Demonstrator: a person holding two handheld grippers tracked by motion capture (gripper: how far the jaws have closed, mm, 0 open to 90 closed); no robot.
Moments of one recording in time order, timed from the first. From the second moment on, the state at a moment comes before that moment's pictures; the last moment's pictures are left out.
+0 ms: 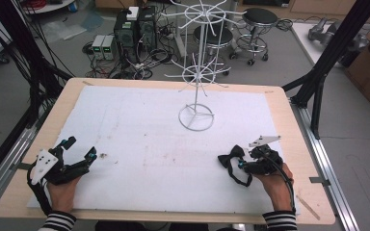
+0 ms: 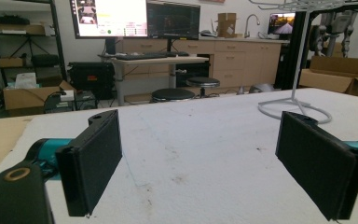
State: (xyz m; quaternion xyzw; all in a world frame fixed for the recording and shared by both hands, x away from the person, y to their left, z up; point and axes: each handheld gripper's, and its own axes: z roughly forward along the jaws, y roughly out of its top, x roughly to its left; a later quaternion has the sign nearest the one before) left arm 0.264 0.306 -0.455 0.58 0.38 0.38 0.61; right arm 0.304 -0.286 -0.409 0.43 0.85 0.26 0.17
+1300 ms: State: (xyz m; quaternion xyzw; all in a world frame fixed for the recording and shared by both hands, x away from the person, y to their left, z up) left arm 0.264 0.307 -0.456 0.58 0.38 0.38 0.61; right arm 0.307 -0.286 -0.419 0.46 0.82 0.31 0.14
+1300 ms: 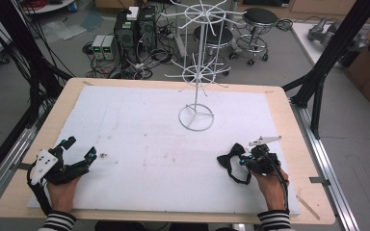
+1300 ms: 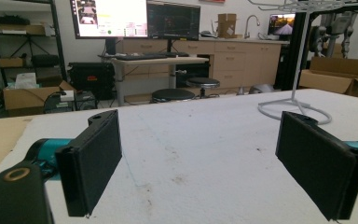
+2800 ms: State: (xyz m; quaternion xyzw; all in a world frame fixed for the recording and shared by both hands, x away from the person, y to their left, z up) left arm 0.264 0.306 -0.456 0.58 0.38 0.38 0.61; right arm 0.301 -0.274 -0.355 0.36 0.73 0.53 0.22
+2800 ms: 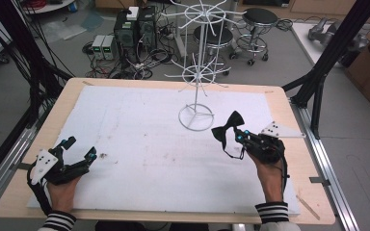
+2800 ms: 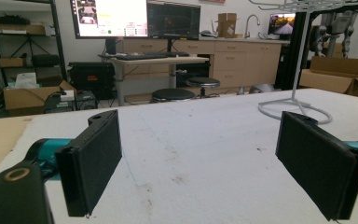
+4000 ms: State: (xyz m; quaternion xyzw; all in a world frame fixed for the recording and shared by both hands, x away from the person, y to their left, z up) left arm 0.264 0.306 -0.455 0.58 0.37 0.38 0.61; right arm 0.357 -0.211 -0.285 0.30 0.74 0.56 0.23
